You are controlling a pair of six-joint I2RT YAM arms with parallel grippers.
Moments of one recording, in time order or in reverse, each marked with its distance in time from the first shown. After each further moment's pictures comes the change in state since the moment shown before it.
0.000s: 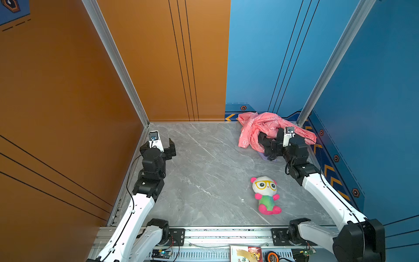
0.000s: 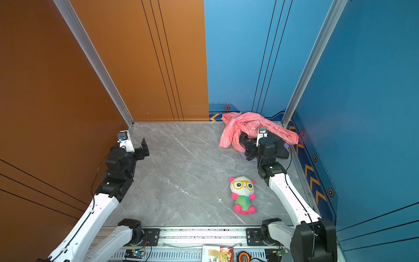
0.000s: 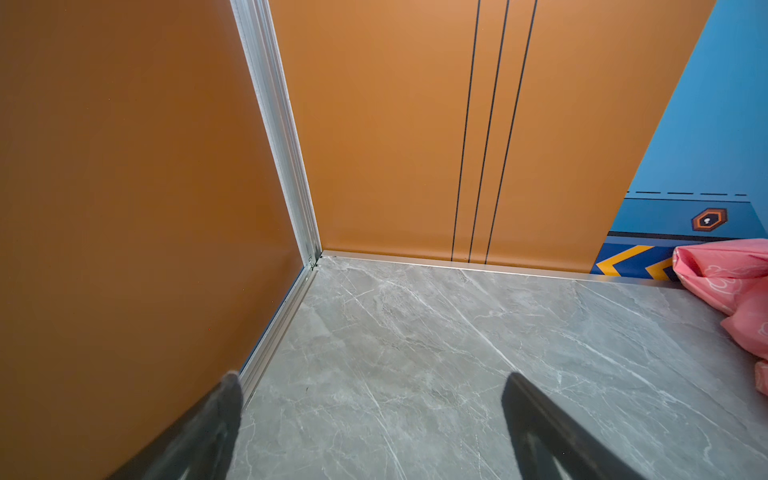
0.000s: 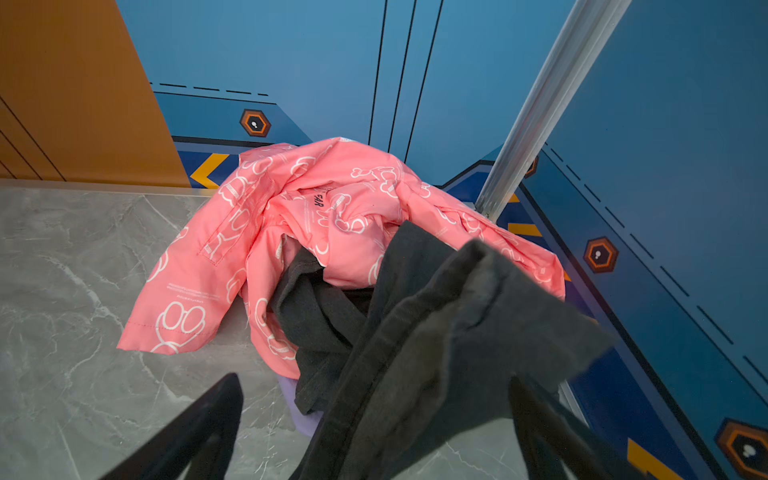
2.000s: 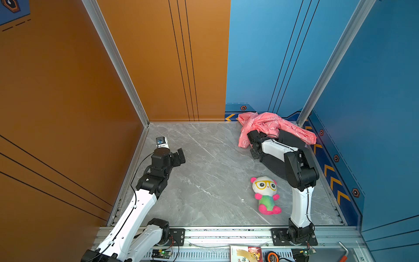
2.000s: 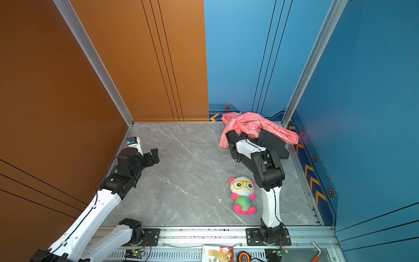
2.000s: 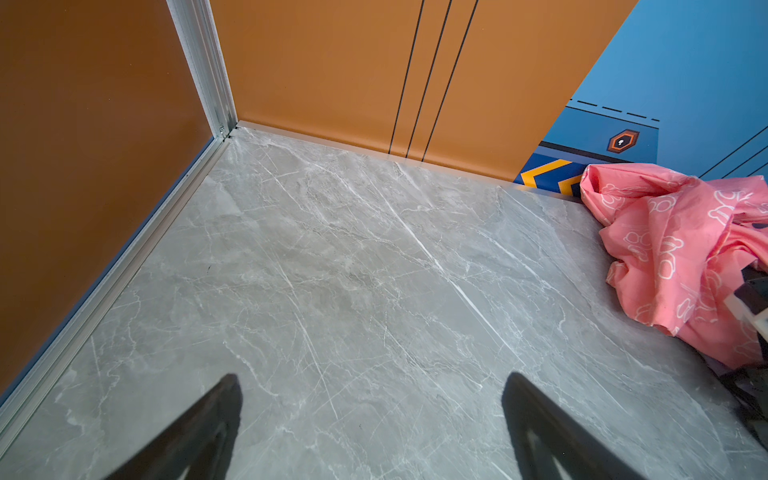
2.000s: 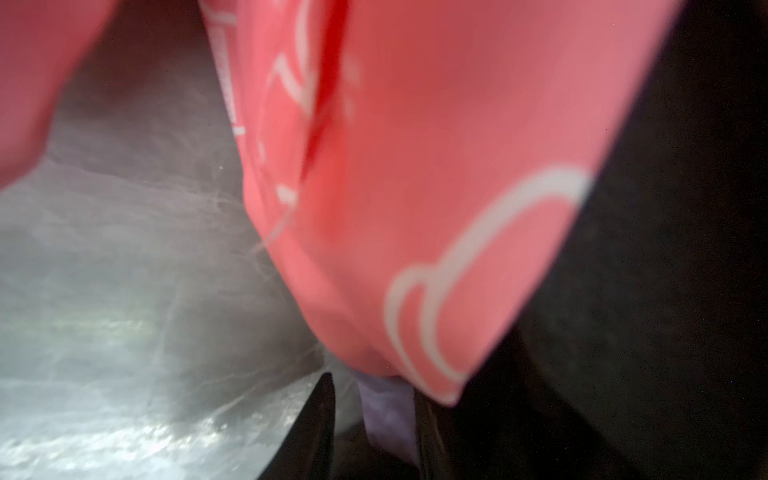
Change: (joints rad) left arm -0.081 0.065 -0.004 -0.209 0.135 -0.287; right arm 0.129 0.938 0.592 -0.527 0.172 0.024
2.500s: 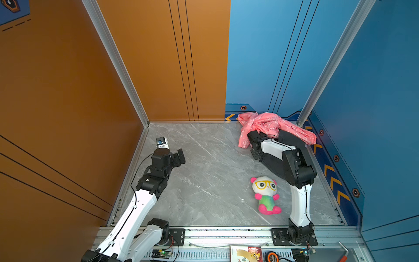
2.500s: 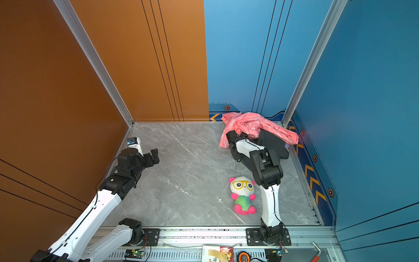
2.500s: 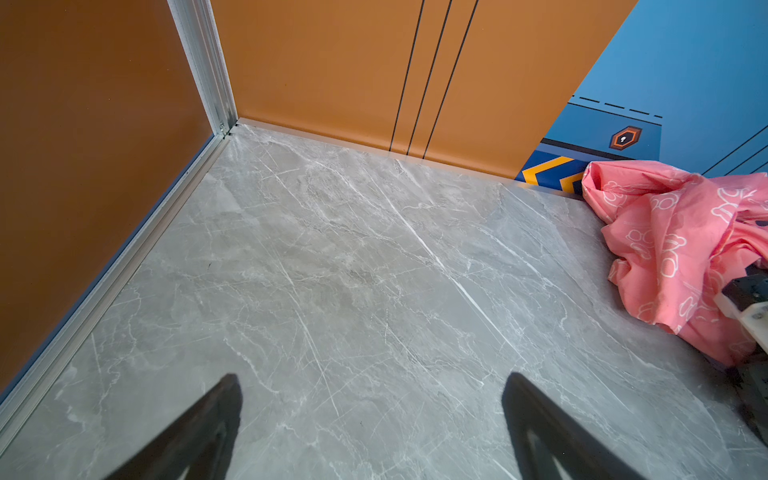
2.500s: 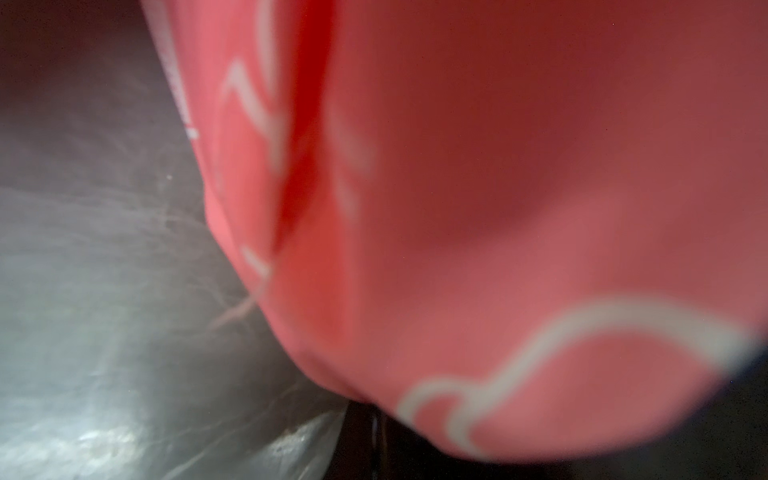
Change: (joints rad) left arm 0.000 -0.005 -0.010 0.000 0.000 -0.001; right arm -0.015 0.030 0.015 0.008 0.019 -0.021
